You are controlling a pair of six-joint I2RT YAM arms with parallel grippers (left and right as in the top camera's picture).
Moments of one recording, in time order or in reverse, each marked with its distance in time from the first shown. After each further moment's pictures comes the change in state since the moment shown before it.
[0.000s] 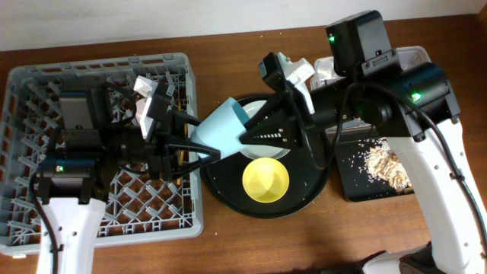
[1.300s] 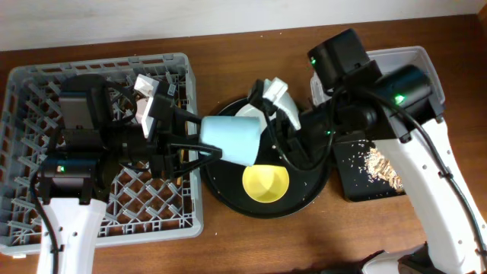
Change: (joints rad) left arm -0.004 0.000 0.000 0.044 -0.023 0.000; right arm 0.063 0.006 -0.031 -0.229 0.226 0.106
